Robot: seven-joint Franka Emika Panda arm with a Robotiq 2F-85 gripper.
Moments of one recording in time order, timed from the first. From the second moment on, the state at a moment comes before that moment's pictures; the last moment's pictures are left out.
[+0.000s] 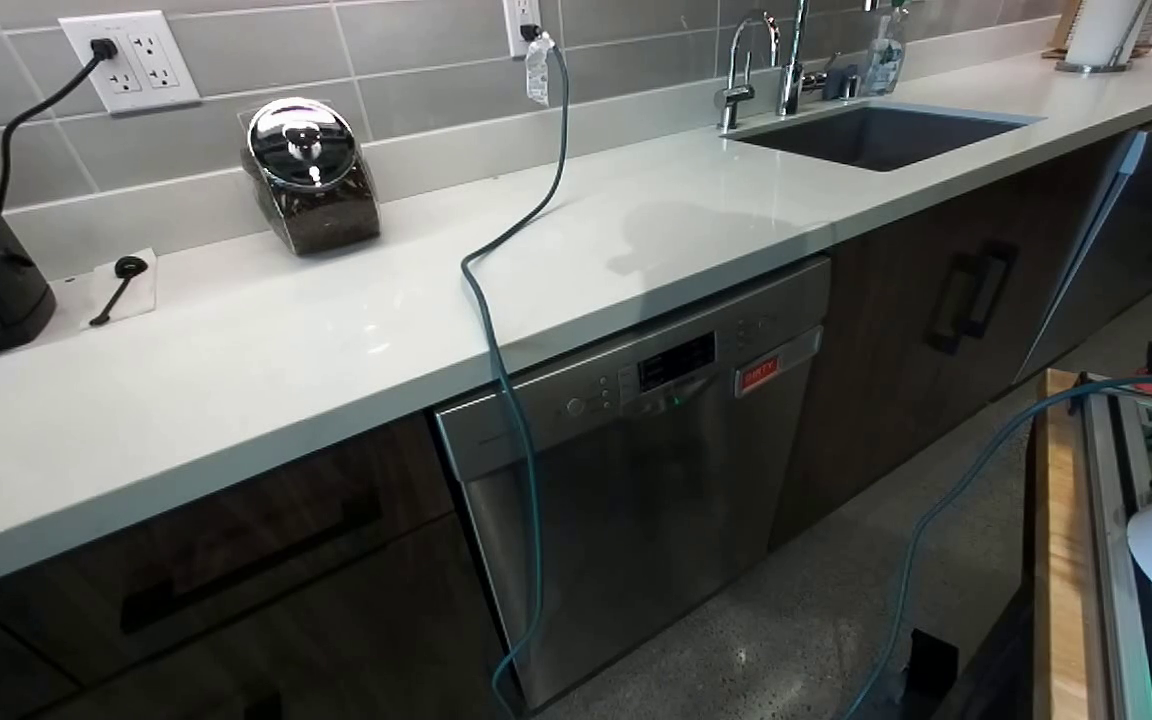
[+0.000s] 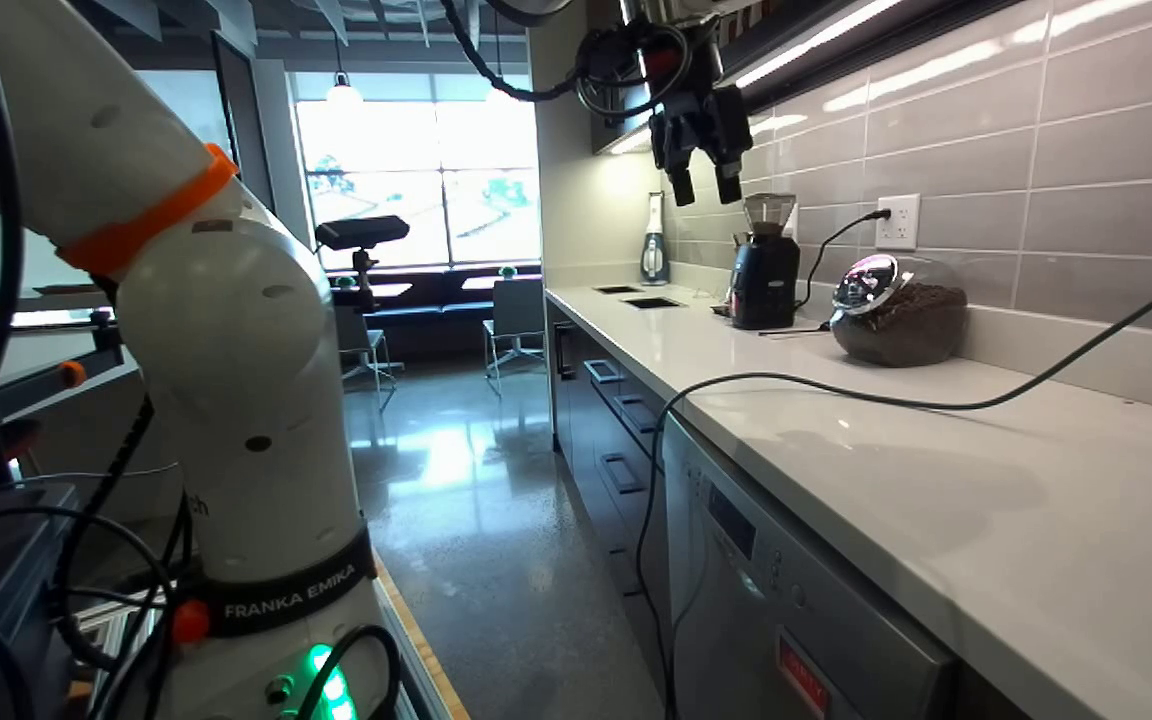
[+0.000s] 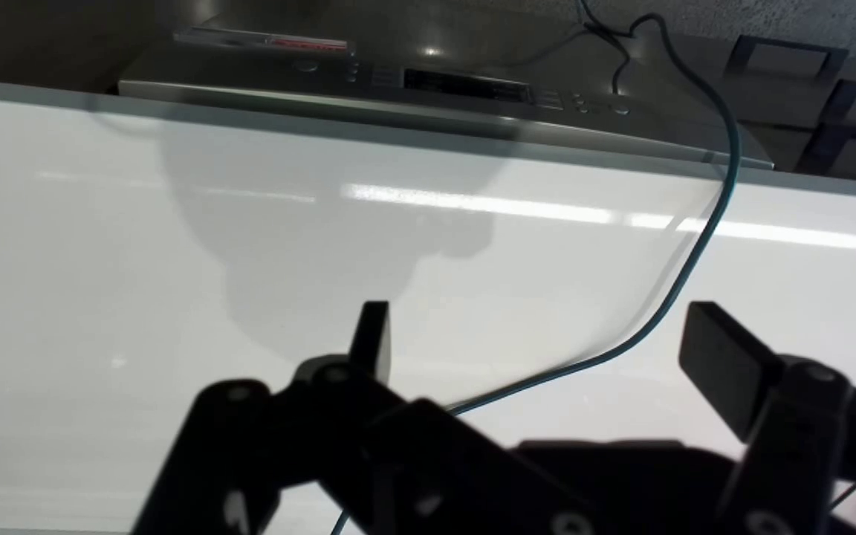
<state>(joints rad) -0.11 -0.61 0.01 -2.41 -0.04 2.06 0.19</state>
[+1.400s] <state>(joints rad) -0.11 -0.56 -0.06 -2.42 -0.08 2.16 0.04</state>
